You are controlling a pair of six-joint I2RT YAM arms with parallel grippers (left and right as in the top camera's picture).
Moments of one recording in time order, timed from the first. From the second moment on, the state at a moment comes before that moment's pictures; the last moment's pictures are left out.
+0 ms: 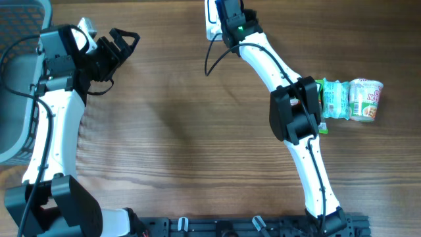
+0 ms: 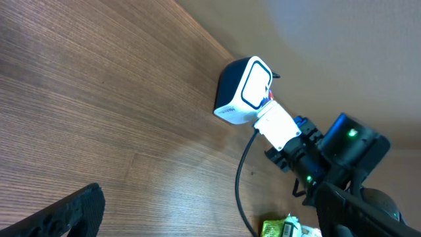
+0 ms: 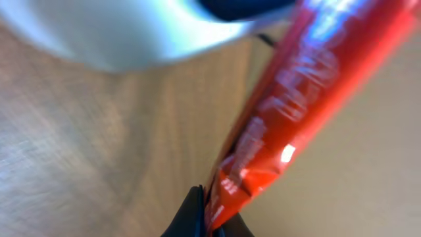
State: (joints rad) left arm 0.19 1.58 1.25 -0.41 0.60 -0.60; right arm 0.41 2.61 2.31 -0.53 0.71 -1.24
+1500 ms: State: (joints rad) left arm 0.19 1.58 1.25 -0.41 0.60 -0.60; right arm 0.23 2.08 1.54 -1.19 0.03 0.03
